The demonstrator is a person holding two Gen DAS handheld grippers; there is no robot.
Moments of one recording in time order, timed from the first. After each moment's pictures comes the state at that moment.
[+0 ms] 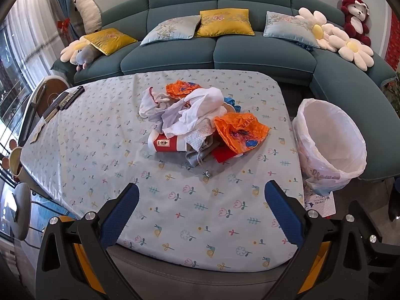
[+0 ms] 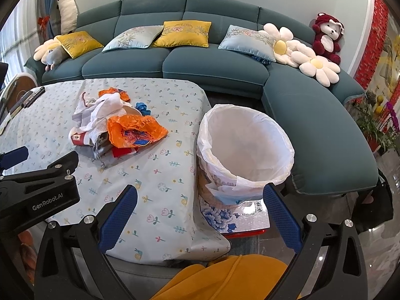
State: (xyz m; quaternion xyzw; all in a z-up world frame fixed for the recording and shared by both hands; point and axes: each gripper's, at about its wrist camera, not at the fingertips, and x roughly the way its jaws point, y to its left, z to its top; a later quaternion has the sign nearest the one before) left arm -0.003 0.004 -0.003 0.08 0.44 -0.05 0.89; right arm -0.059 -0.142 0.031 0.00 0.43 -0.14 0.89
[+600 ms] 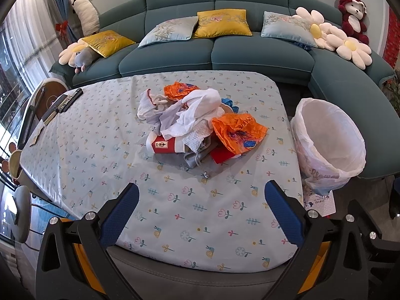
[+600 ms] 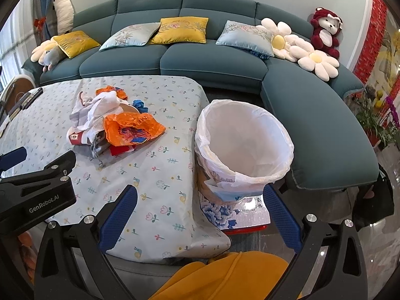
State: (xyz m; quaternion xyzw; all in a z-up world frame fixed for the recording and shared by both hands) left arm -0.005 0.001 -0.003 0.09 0.44 -0.05 0.89; right arm -0.060 -0.147 0.030 0.01 0.45 -0.14 0.88
